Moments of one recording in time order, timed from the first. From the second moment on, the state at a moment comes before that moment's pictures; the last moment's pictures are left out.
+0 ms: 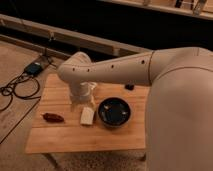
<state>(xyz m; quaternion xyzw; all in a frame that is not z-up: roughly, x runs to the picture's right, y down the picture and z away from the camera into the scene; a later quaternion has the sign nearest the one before) -0.107 0.101 0.704 -0.26 0.23 0.64 0.68</state>
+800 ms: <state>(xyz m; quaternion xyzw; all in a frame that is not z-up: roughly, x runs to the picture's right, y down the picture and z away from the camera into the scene) -0.124 0.130 0.743 -0.27 0.24 0.64 0.68</state>
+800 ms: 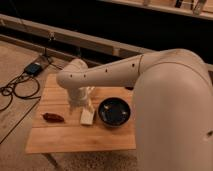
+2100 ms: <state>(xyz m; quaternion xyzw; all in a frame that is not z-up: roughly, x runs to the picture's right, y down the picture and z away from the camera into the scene) -0.108 0.164 0.848 -0.31 0.26 0.67 0.63</state>
